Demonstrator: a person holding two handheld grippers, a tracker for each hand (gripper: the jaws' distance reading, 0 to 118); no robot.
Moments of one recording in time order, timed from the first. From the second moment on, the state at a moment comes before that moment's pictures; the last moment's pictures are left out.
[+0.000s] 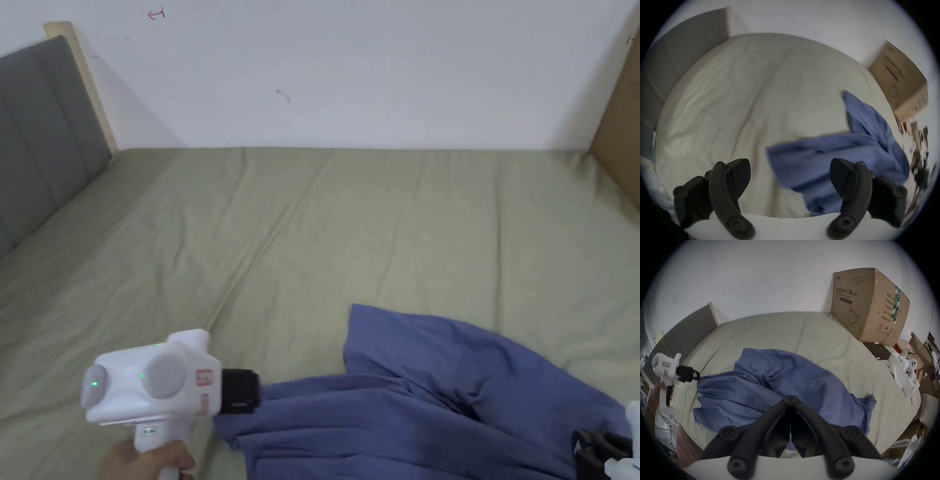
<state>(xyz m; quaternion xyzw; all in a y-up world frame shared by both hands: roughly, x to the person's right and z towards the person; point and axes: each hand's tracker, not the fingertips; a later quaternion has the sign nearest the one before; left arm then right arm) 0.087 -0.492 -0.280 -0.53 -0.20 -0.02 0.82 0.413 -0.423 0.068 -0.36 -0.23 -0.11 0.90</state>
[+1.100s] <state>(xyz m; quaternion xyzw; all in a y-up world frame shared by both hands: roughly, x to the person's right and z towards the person) 0.095 -0.465 -0.268 -0.47 -0.21 -0.03 0.86 0.572 -0.495 -0.175 -0.49 -0.11 -0.10 0.86</state>
